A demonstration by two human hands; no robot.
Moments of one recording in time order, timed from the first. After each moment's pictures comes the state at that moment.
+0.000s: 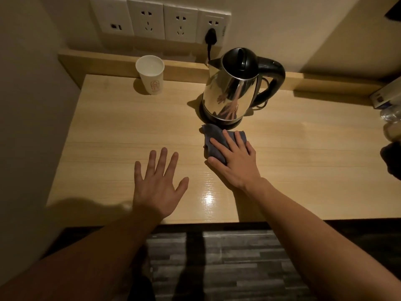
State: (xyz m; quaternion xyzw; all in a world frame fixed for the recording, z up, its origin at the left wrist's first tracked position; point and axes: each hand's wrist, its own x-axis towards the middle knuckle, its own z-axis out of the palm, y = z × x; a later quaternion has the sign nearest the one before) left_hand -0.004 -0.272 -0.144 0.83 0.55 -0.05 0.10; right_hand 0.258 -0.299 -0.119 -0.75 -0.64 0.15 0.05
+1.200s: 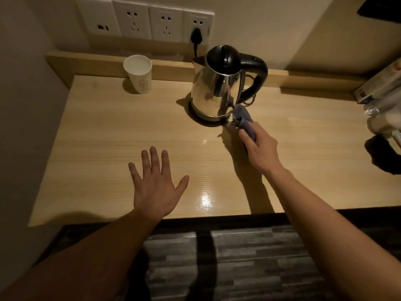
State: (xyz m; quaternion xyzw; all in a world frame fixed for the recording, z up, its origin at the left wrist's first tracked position) left_hand 0.020 -0.291 -0.140 0.82 0.57 -0.05 0.11; right_hand 0.314 -0.321 -0.057 -0.78 -0.51 0.19 0.31
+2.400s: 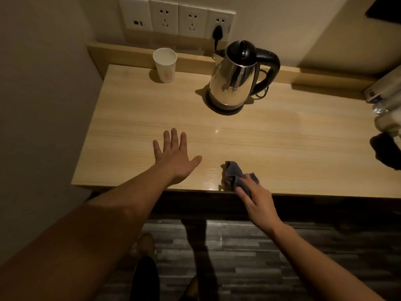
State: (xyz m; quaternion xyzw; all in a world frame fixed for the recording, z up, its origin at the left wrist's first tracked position) left_hand 0.014 -0.279 -0.109 0.79 0.55 -0.12 0.23; right_hand 0.220 -0.480 -0.076 -0.75 -0.52 0.34 0.24
